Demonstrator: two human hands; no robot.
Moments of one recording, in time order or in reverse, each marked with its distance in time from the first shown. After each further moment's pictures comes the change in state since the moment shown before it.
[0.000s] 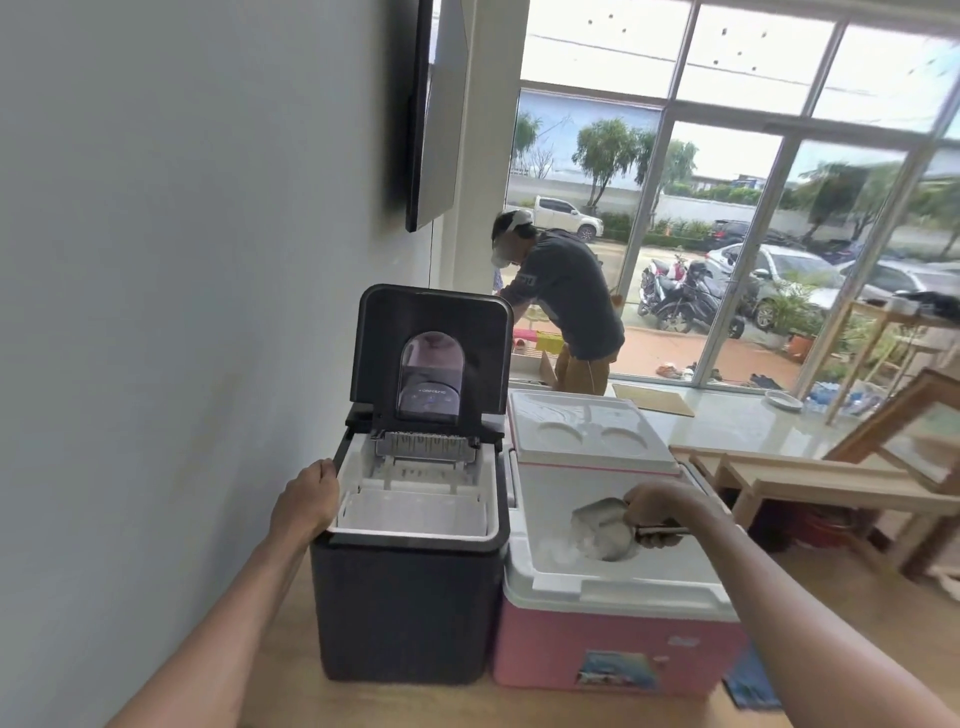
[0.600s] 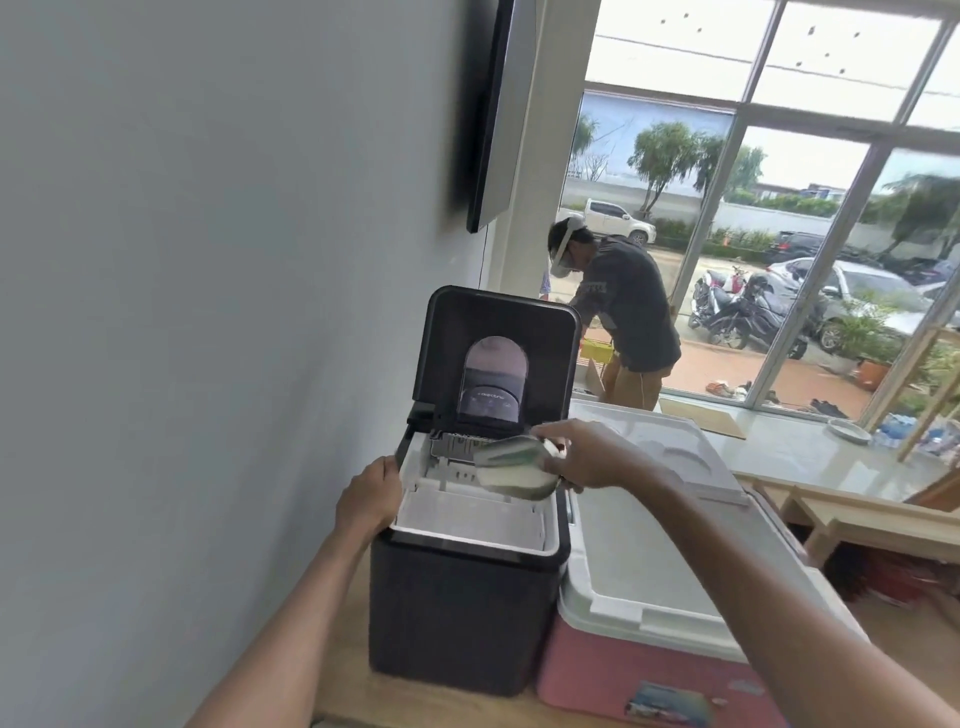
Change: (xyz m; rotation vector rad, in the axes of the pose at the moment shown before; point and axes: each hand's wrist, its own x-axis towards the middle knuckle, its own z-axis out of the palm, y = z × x) left_hand -0.013 0.010 -0.005 -0.061 -0.037 -0.046; right_hand -0.063 -0.152 -0.013 -0.066 0.383 -0.675
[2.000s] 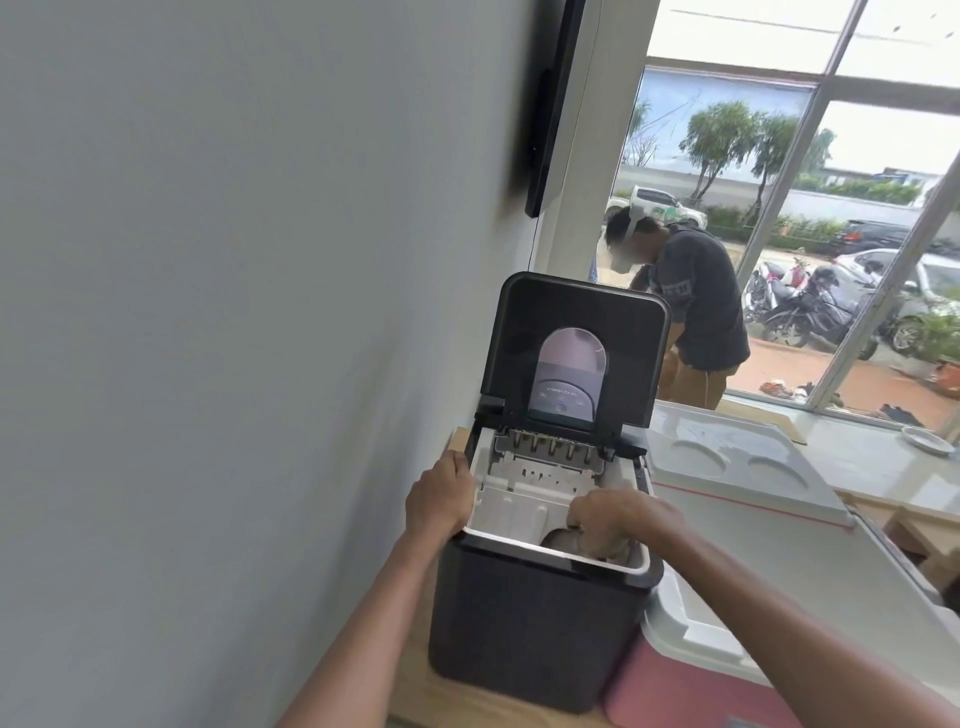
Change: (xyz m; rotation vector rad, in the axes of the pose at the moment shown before) left_hand 0.003 0.000 -0.004 0.023 0.015 0.038; right_hand 0.057 -0.030 0.090 -0.537 -0.497 0.051
